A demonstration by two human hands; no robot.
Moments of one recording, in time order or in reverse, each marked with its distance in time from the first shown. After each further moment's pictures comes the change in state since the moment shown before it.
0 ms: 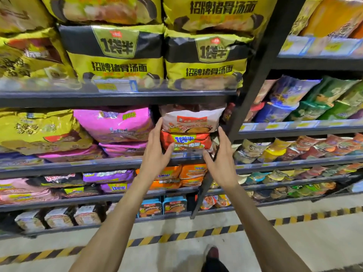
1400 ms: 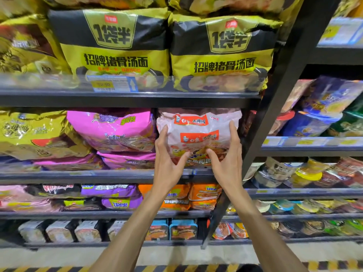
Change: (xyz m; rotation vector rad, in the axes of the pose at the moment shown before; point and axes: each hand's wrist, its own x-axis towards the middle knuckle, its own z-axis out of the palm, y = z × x) left_hand 0.018 -0.027 0.058 -0.193 0.282 0.144; right_hand 0.059 0.033 0.049 0.208 0.162 -0.198
